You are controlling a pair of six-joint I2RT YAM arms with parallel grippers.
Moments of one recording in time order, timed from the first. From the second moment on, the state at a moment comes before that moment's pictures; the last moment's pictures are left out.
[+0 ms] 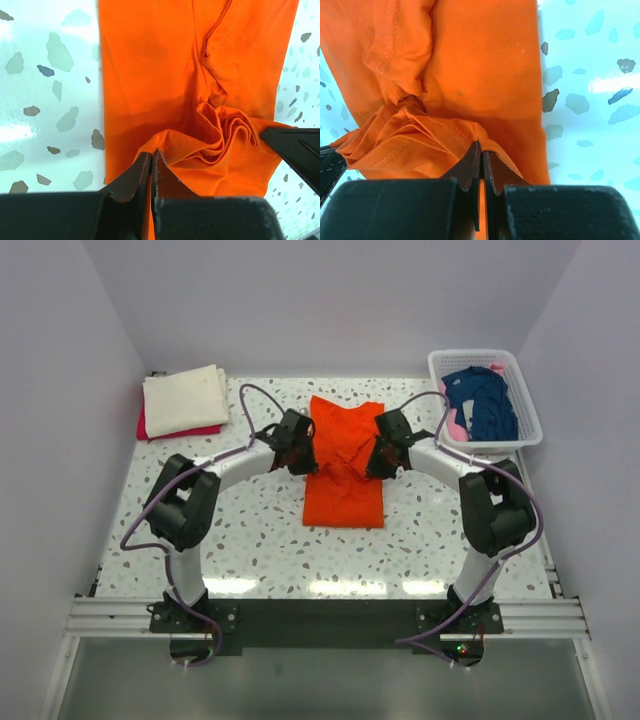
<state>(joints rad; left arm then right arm) -0.56 1.90 1.30 -0.32 0.04 -0.70 0.40 1.80 1.20 -0.44 0.01 0.74</state>
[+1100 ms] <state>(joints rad) -0.49 1.88 1.30 -0.32 0.05 -0.61 0.32 1.78 1.21 -0.40 -0.04 0.70</state>
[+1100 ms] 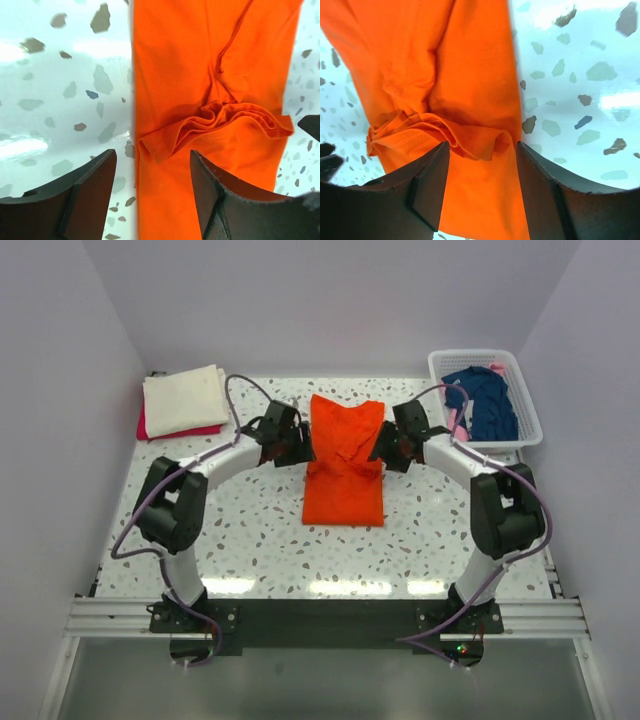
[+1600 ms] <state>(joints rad) -0.66 1.76 1.25 -0.32 0.02 -0.56 0.51 1.63 1.15 -0.42 0.04 0.59</state>
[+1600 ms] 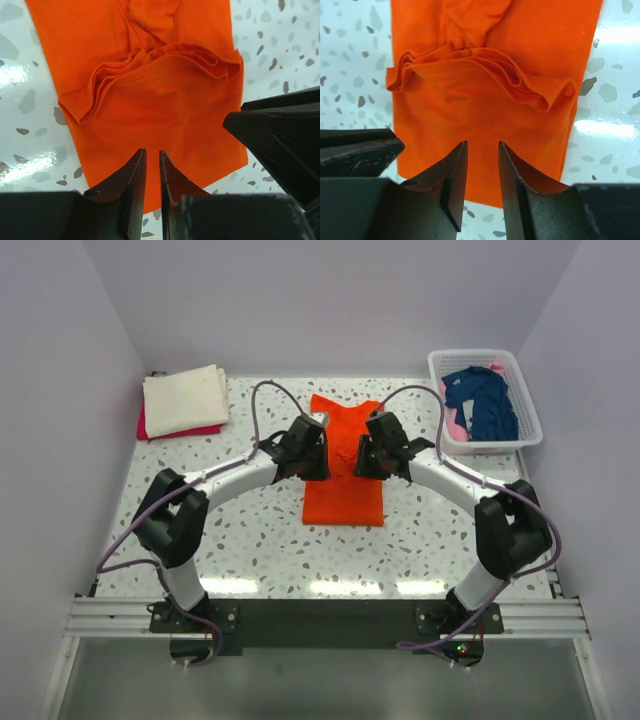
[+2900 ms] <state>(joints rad) -0.53 2.06 1.48 -0.38 -0.03 -0.49 0.41 2.01 1.43 -0.50 0.11 0.48</state>
